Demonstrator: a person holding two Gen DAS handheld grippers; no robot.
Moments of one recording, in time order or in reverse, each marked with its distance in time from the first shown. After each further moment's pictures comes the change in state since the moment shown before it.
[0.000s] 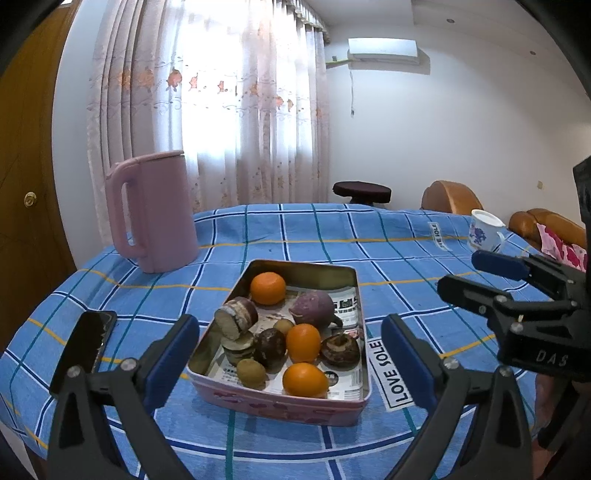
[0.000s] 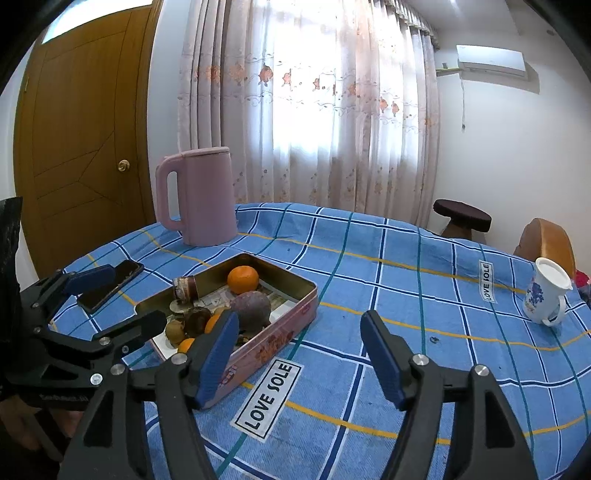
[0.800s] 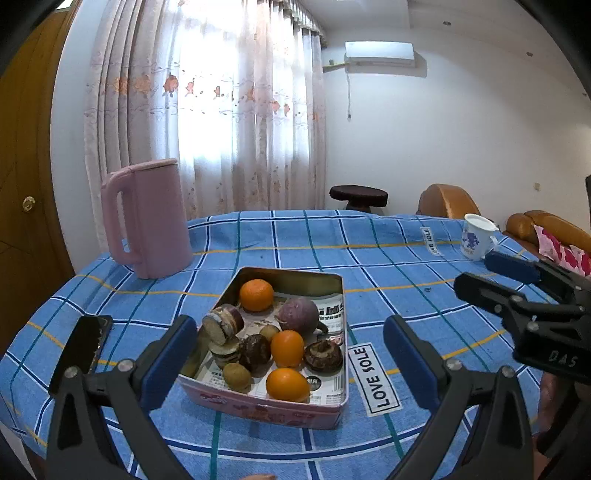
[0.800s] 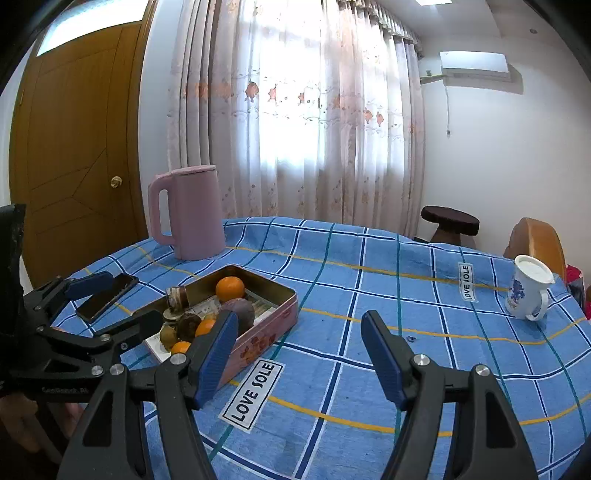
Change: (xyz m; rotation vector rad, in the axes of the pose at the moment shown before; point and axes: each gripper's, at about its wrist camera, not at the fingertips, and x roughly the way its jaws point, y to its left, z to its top) left arm -0.007 -0.014 0.006 -0.003 -0.013 -0.005; right arm -0.028 -0.018 -0.005 0.030 -0.057 -0.034
